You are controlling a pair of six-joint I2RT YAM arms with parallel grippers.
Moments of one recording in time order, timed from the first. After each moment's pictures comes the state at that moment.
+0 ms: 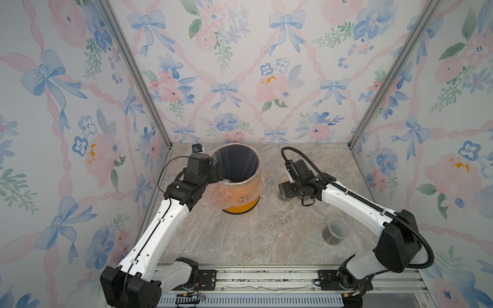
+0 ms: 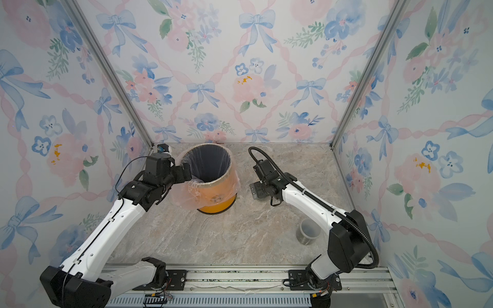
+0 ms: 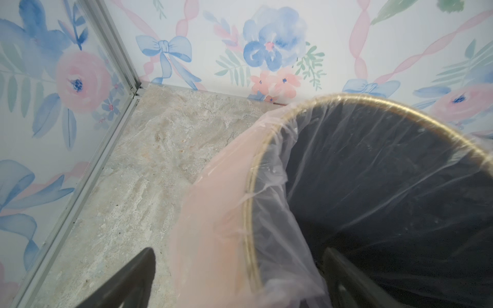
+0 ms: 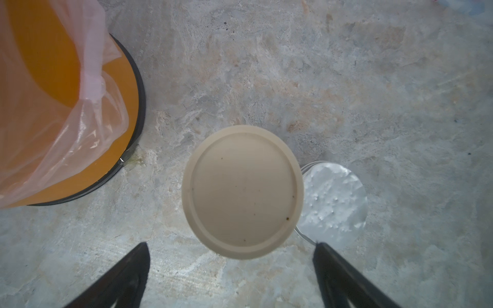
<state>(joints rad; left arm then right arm) -0.32 1.11 1.15 -0.61 -0.30 -0.33 0.61 1.56 1.26 -0.72 0.25 0.19</state>
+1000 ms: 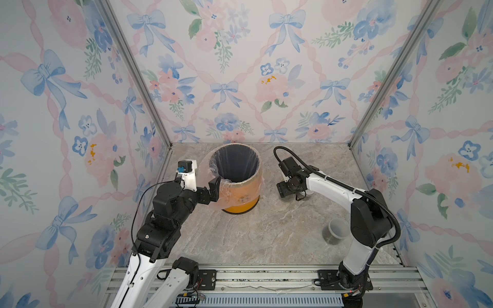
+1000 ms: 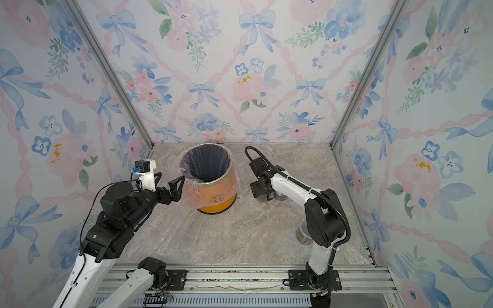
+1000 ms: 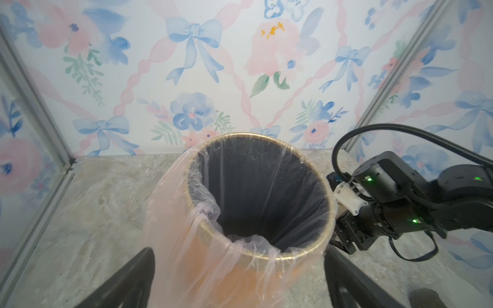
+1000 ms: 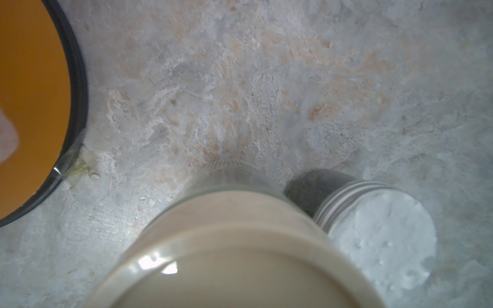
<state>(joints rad) -0.32 0.64 0.95 -0.47 0.05 -0.18 0.56 1.79 1.38 -0.79 0.19 0.18</state>
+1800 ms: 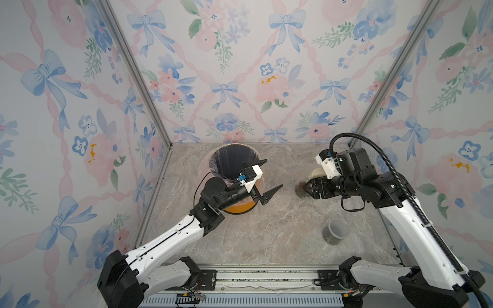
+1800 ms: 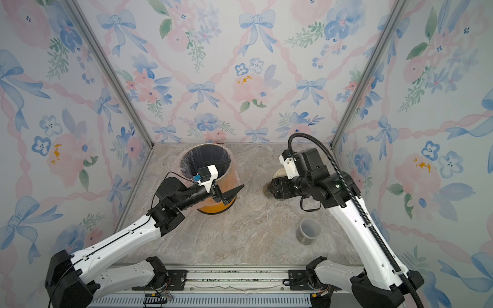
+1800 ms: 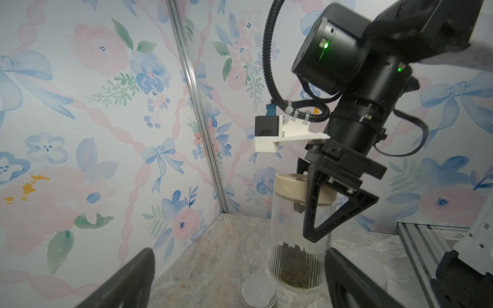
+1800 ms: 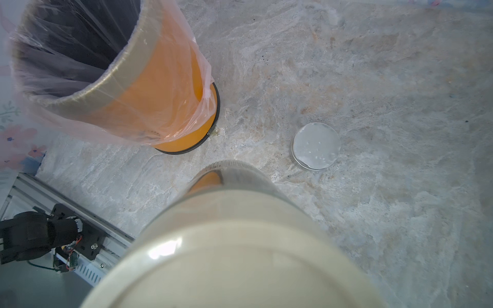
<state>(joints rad) -0.76 1.15 0.82 0.56 0.36 0.17 0.49 1.18 1.59 -1.27 -0.10 0.23</state>
